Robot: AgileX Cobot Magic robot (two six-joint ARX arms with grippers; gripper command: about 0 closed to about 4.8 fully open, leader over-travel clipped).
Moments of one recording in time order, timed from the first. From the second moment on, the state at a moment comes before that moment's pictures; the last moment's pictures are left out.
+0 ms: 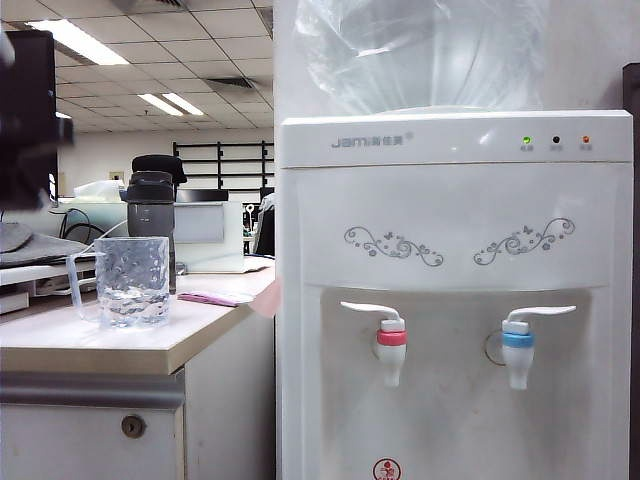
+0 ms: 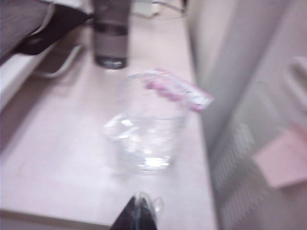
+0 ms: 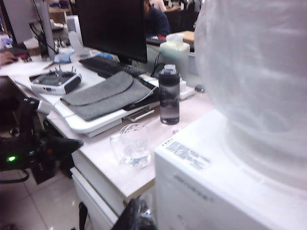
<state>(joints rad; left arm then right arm) -0.29 1.04 0.27 0.54 -0.18 -0.17 0.79 0.58 0.74 -0.20 0.05 0.07</state>
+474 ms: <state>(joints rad) -0.29 1.56 0.28 0.99 -0.34 -0.29 0.90 0.63 0.74 -0.20 0.11 0.07</state>
